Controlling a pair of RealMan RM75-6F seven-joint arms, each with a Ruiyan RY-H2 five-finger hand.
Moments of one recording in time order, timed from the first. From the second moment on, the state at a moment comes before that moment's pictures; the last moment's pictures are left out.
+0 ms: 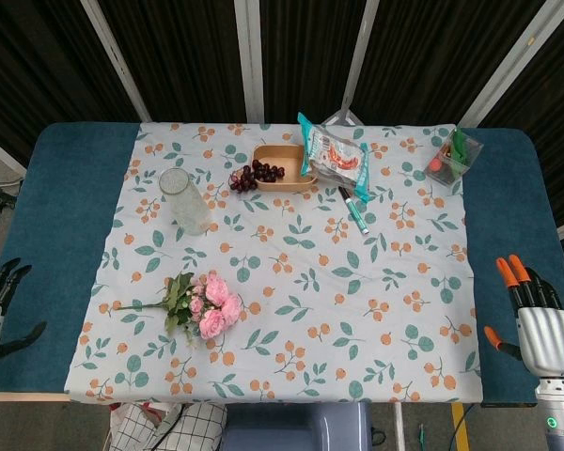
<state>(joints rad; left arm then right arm) -0.06 -1.10 -0.03 -1.64 1.54 1.56 0.10 0.08 -1.15 0.08 -1.60 -1.49 1.50 -0.13</state>
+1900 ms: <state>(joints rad) -0.40 -1.68 -0.14 -1.68 1.15 1.15 0.79 0.06 -1.11 0.08 -1.59 -1.49 1.51 -0.01</state>
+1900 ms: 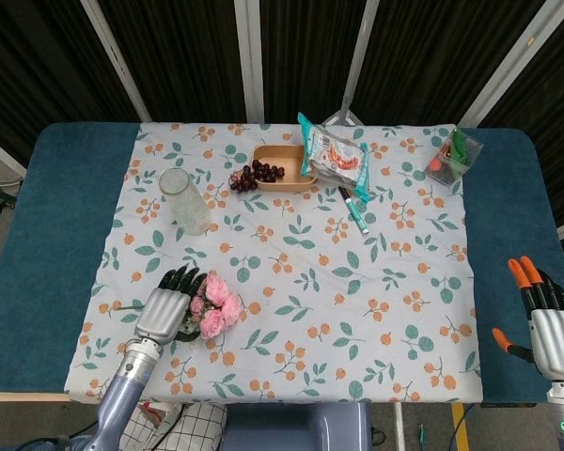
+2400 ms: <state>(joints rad) -0.46 -1.87 -0.15 -1.44 1.19 1.22 0.81 0.07 -1.12 0.07 -1.56 -1.52 1.51 0.04</state>
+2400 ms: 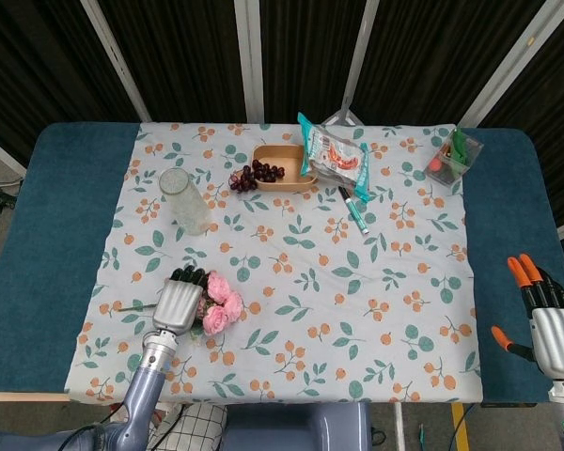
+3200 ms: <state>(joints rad) -0.50 -1.67 -0.24 -1.78 1.31 1.26 0.65 0.08 -1.13 0.08 -1.56 -1.51 1.49 0.02</state>
